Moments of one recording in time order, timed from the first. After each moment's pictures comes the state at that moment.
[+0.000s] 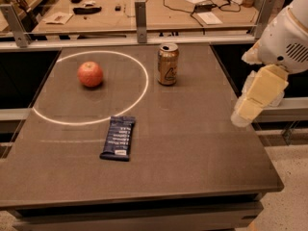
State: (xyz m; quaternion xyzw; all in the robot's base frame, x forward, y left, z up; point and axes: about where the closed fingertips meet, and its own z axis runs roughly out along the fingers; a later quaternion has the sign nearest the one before) arm 0.455 -0.183 0.965 -0.55 0.81 0.07 0.18
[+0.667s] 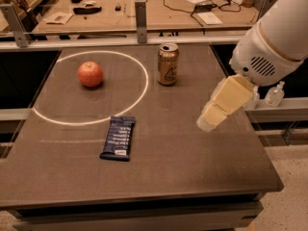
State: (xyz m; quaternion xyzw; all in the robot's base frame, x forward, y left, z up) arm 0.454 -0.139 0.957 -0.49 0.84 0.05 0.22
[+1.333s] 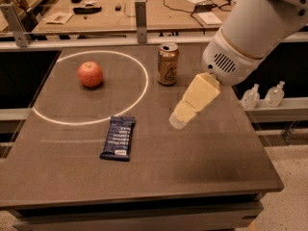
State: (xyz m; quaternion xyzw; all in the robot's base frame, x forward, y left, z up) arm 0.458 -0.104 0.938 -0.44 0.88 0.09 0.15
